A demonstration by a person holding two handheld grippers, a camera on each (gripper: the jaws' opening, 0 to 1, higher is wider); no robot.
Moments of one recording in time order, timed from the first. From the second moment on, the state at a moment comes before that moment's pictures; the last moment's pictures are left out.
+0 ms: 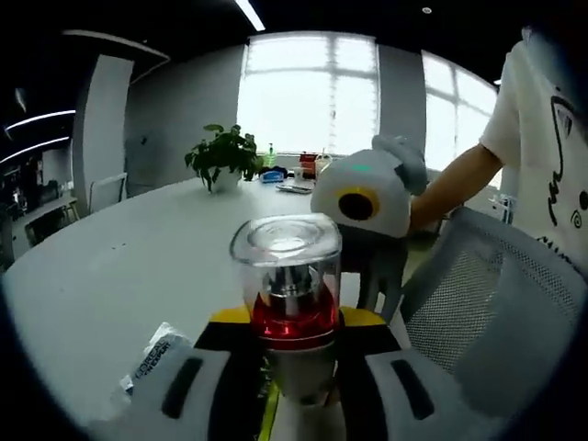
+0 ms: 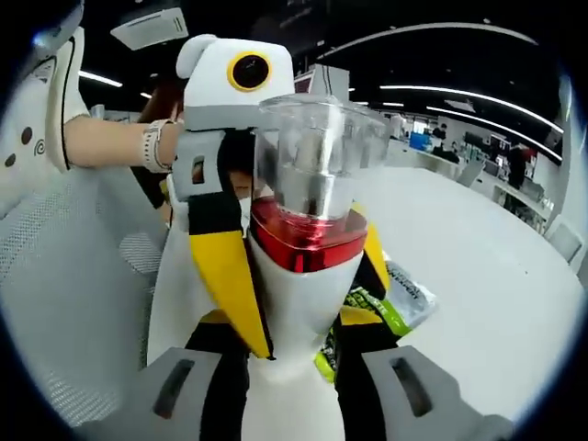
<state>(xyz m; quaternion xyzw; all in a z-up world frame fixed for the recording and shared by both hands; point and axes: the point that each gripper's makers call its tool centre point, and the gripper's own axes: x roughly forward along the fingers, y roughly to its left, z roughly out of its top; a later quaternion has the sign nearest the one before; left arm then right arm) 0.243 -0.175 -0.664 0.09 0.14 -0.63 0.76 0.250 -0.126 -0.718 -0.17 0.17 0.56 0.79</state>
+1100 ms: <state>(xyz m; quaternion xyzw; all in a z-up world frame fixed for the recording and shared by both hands) 0.286 -0.200 -0.646 0.10 0.10 -0.63 0.77 0.300 -0.160 -0.719 -0.17 0.16 0.51 0.83</state>
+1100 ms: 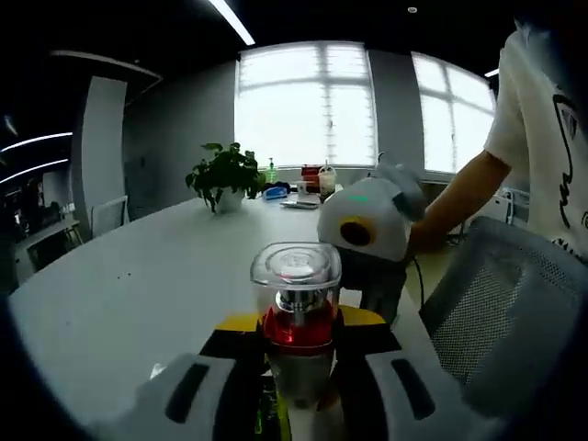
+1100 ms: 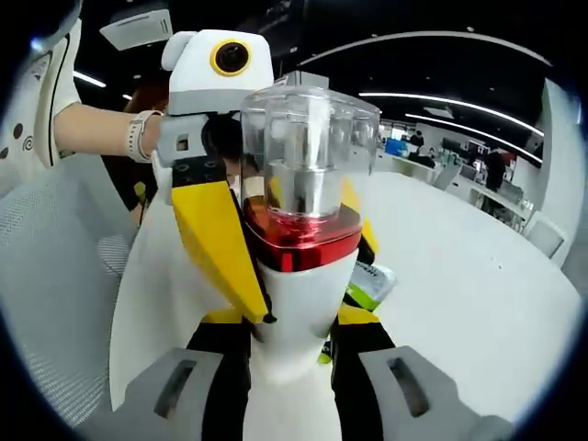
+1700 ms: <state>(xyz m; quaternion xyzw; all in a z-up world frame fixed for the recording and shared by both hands) 0.293 -0.203 -0.647 0.10 0.12 -0.62 0.77 0.307 -0.161 -0.718 -0.18 0.16 0.51 0.83</state>
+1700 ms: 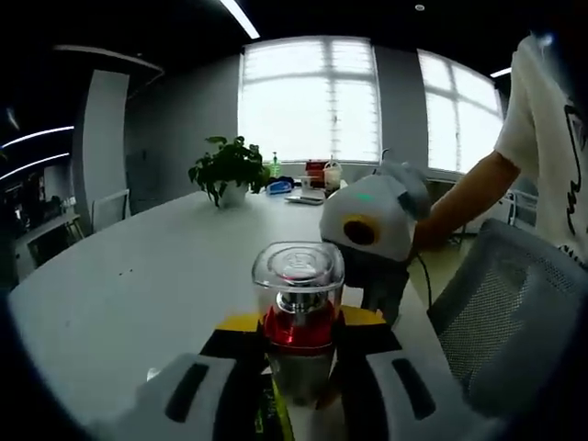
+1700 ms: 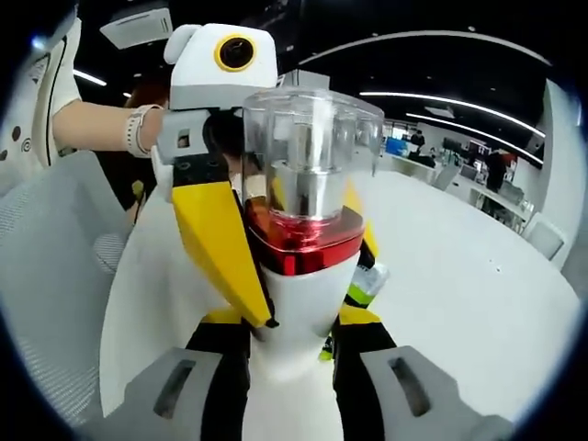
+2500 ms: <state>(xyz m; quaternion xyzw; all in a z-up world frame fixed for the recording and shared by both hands) 0.290 -0.191 -0.640 0.11 0.13 -0.59 0.79 0.300 -0.171 -0.706 -0.18 0.16 0.51 0.82</state>
